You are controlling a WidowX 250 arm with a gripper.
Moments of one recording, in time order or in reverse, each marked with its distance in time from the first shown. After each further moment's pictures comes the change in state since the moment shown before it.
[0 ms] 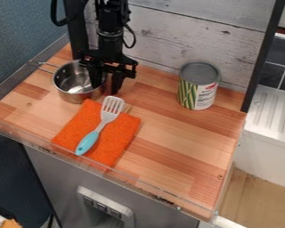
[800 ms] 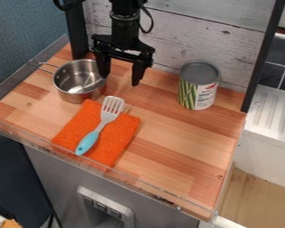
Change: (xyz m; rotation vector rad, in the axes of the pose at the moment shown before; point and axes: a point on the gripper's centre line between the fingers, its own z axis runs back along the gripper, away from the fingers) arm -0.009 -0.024 0.038 -0.026 -0.060 -0.054
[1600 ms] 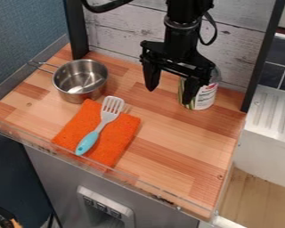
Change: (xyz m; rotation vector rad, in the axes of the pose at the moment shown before) arm -0.049 -0.104 0.039 -0.044 -0.074 -0.220
